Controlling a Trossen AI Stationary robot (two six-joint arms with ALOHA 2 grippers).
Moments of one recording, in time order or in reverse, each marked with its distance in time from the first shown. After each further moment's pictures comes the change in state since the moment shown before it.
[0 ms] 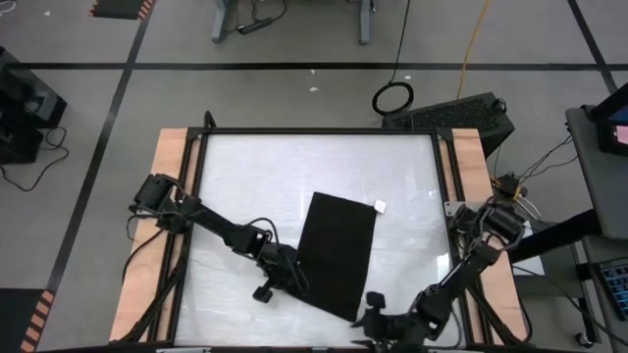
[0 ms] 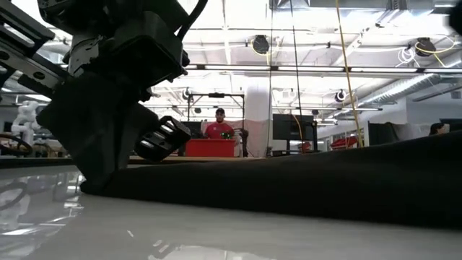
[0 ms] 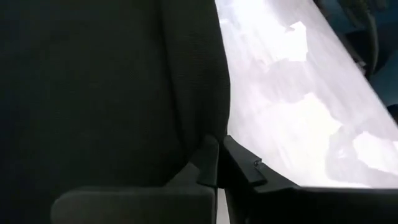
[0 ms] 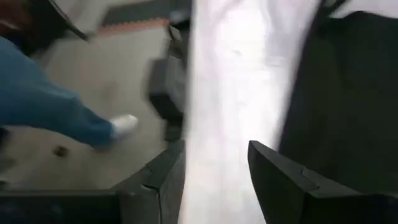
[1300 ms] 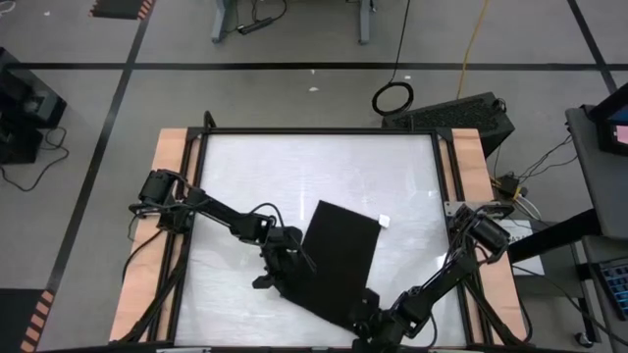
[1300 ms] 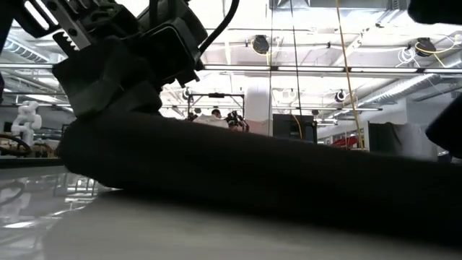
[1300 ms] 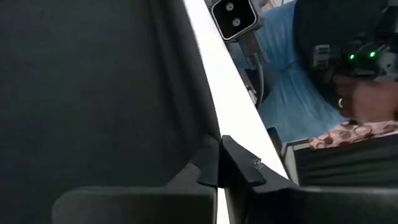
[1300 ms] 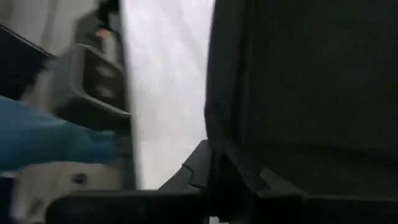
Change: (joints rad) left arm 0.125 0.000 0.002 0.066 0.443 -0.173; right arm -0.053 0.154 0.034 -0.021 -0.099 0.359
